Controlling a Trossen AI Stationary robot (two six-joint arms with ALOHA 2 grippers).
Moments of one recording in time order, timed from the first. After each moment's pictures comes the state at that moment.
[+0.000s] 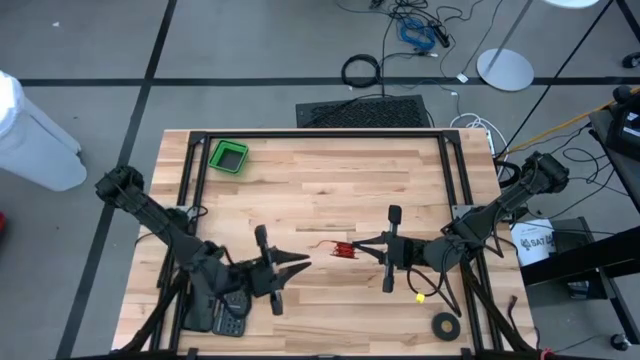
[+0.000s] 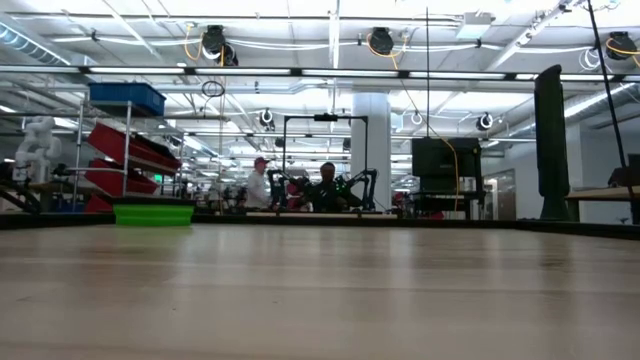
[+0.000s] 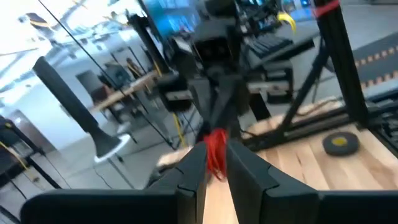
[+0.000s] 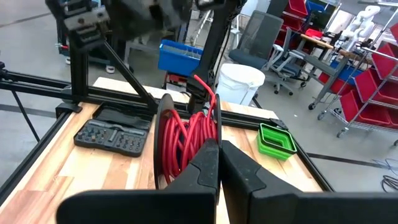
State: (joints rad) left arm -0.66 1.47 1.14 0.37 -0.89 0.50; right arm 0.60 1.27 0.99 0.06 0.76 -0.08
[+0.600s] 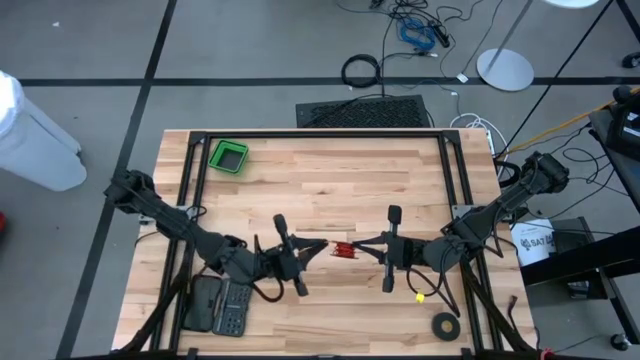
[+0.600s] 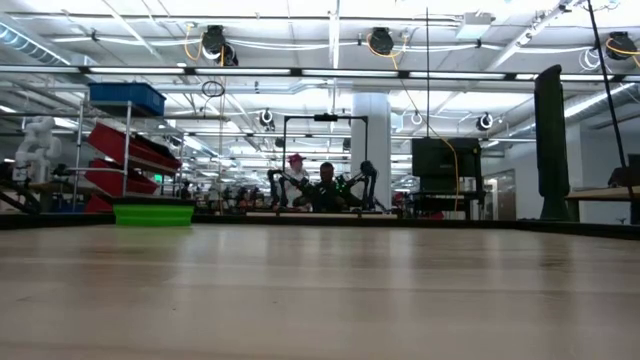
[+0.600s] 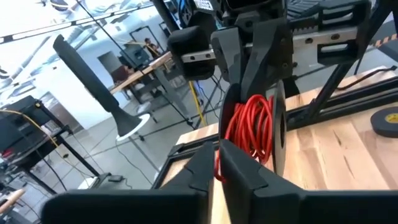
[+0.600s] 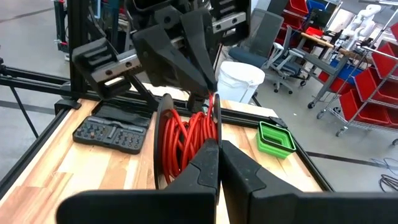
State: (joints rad) left arm -0.53 1.57 1.14 0.41 -0.87 0.50; right arm 0.60 1.27 0.99 0.05 0.76 -0.08
